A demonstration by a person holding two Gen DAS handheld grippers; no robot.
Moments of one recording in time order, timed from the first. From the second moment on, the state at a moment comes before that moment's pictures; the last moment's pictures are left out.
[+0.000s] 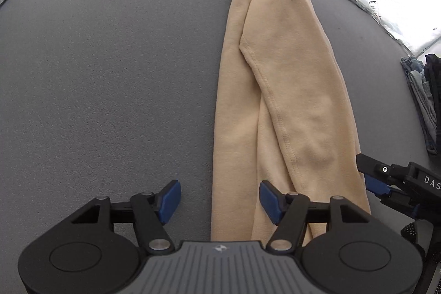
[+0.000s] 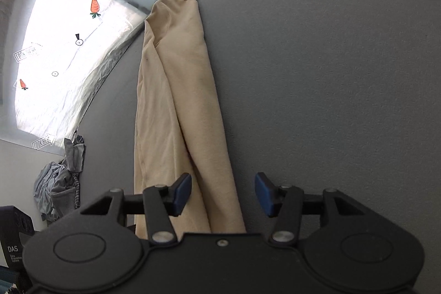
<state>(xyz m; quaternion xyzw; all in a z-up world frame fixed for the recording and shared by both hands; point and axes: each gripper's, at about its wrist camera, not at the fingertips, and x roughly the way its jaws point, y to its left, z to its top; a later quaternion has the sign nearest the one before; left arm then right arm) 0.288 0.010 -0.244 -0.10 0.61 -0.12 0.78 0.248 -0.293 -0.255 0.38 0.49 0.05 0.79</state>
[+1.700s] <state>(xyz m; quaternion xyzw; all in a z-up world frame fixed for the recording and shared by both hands) 0.208 0.032 -0.135 -0.22 0.50 -0.19 0.81 0.149 -0.297 -0.212 0.53 0.38 0.16 0.74</state>
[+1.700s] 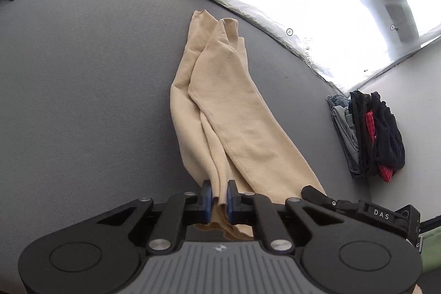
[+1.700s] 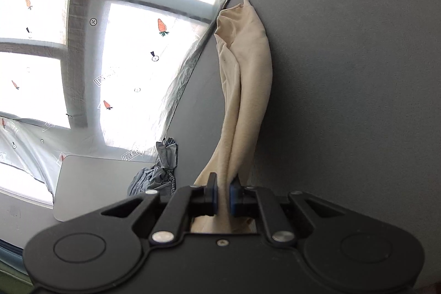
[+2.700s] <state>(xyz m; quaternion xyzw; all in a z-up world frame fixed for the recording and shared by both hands) 0.306 0.038 -0.109 -0.30 0.45 -0.19 0.82 0.228 -0.319 -0.207 0.65 0.33 0.14 0.67</state>
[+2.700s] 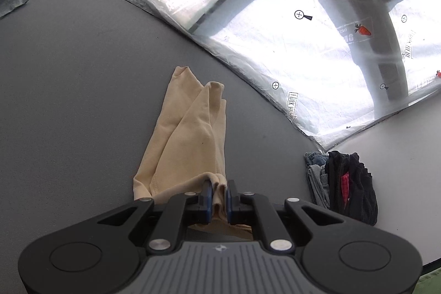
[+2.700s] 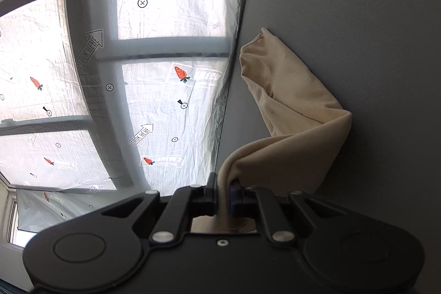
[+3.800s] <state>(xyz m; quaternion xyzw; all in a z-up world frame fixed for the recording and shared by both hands) 0.578 -0.021 -0.147 -0.17 0.44 -0.13 0.87 0.506 -0.355 -0.306 0.69 0.36 0.05 0.62</state>
